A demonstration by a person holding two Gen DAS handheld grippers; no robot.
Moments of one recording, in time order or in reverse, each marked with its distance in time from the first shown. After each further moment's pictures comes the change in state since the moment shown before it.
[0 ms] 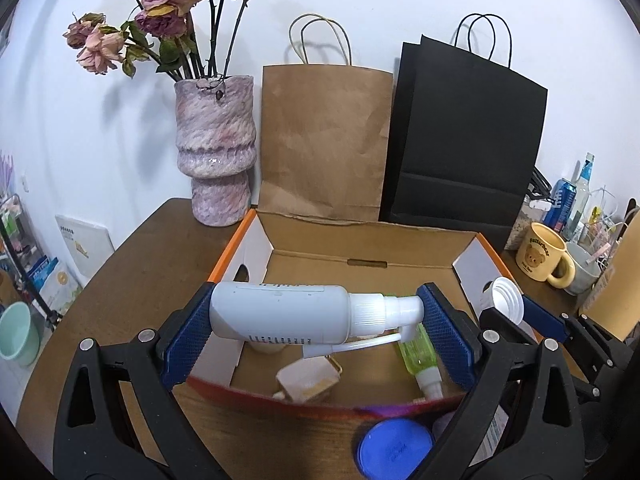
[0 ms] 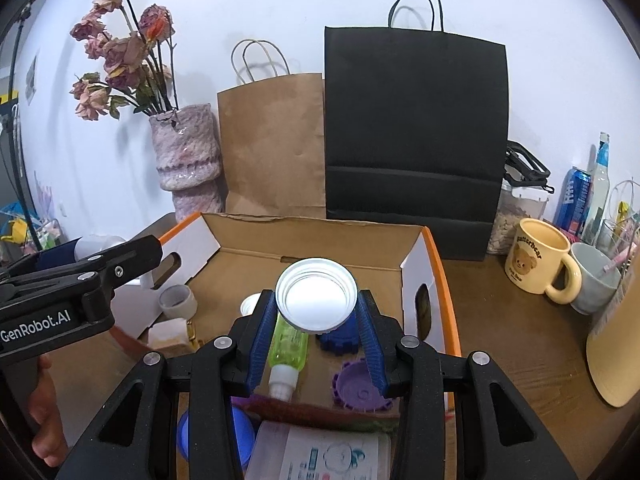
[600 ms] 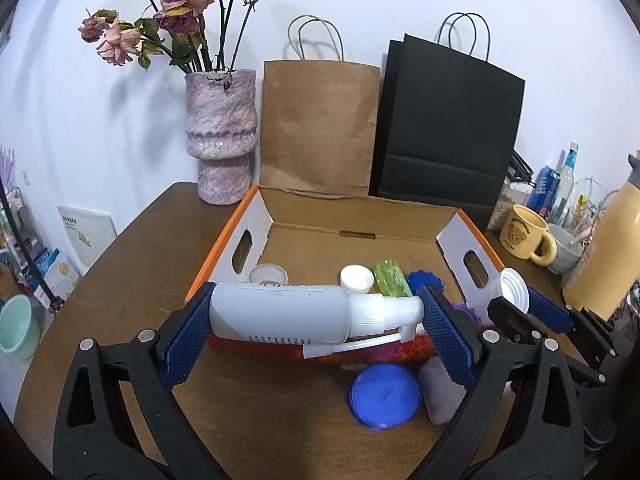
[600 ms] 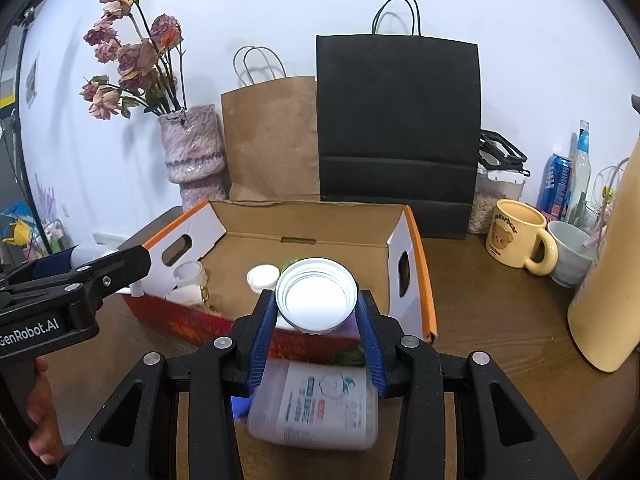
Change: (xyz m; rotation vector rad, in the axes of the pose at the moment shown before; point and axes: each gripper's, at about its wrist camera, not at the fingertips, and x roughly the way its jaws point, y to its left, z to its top) left arm -0.043 -0.001 -0.027 -0.002 0.020 -0.018; right arm -0.046 -0.002 -0.024 0.021 -0.006 -0.005
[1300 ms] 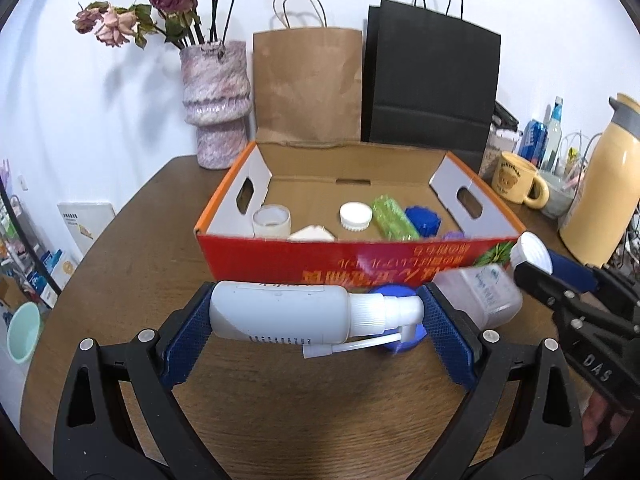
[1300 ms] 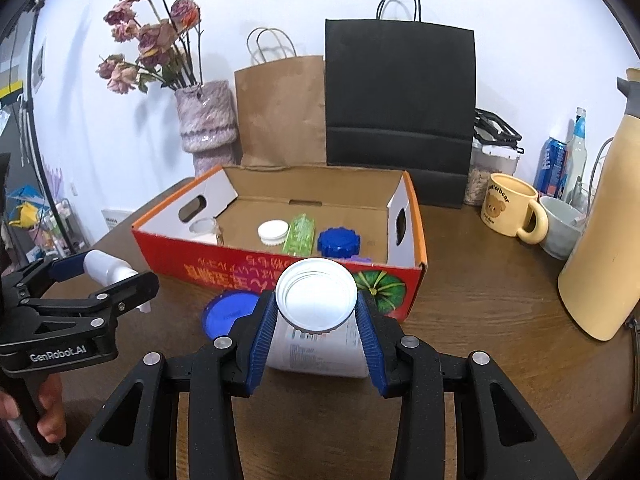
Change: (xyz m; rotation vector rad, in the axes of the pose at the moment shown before) left arm -0.022 0.003 -0.047 0.079 0.074 -0.014; right arm -0.037 0.002 -0.034 -0.015 0.064 0.014
